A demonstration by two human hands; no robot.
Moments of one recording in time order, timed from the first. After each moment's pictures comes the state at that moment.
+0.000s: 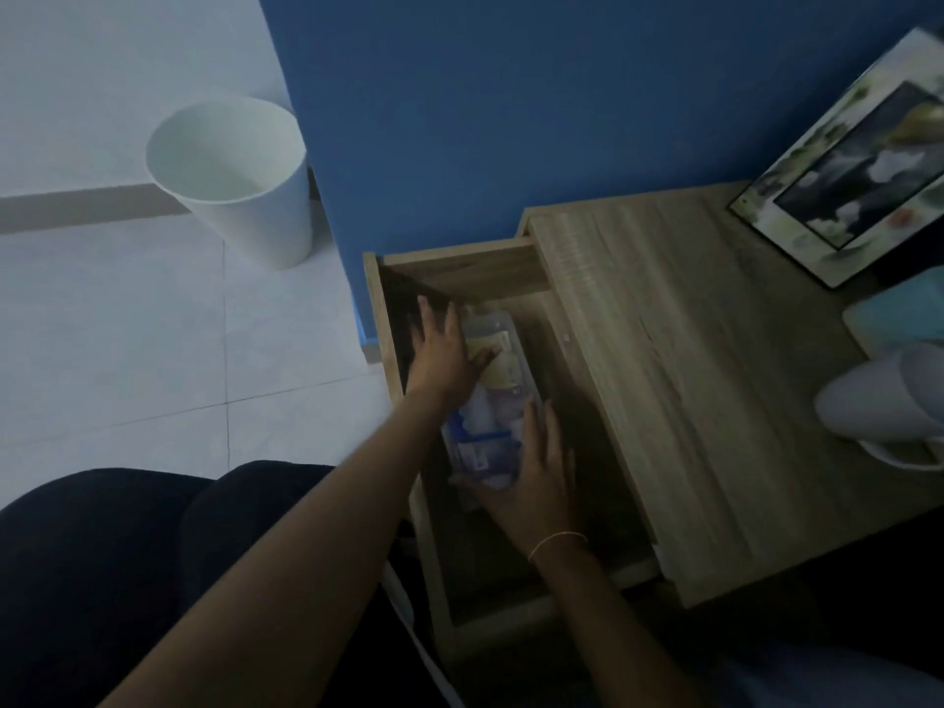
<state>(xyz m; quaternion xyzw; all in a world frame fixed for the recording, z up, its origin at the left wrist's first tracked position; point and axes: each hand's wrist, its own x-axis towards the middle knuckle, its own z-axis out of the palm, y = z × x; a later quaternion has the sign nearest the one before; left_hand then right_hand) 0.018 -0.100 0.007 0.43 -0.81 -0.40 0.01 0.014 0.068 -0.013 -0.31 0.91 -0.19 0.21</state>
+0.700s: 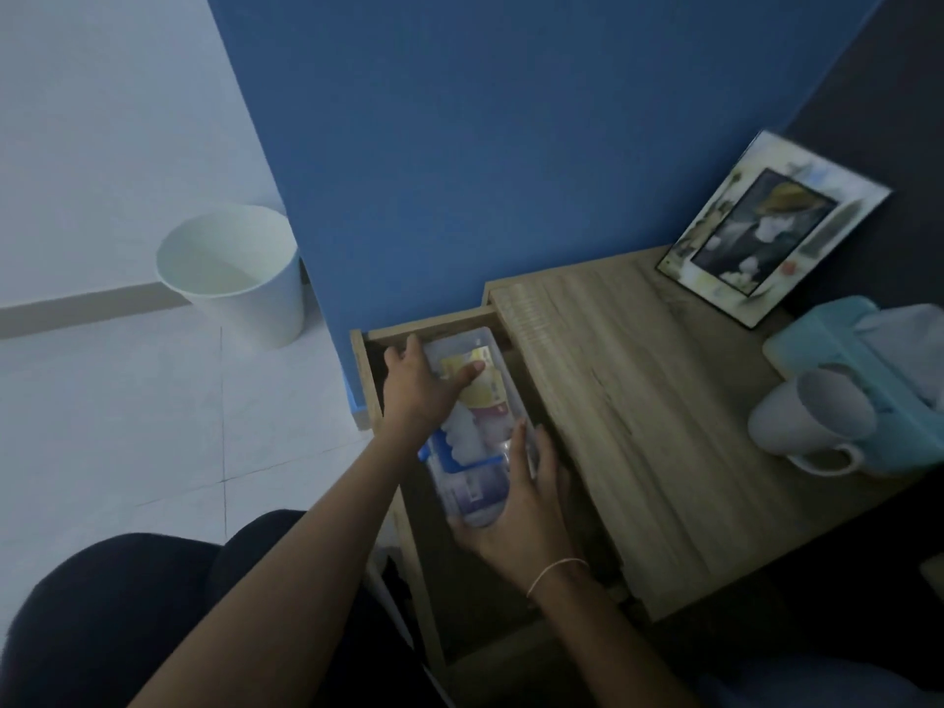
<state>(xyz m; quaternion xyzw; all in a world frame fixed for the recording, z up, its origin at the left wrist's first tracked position) 0.024 -0.094 0.101 0.47 -0.76 -0.43 0.12 0.014 0.079 0.070 -0.32 0.87 -0.29 0.25</state>
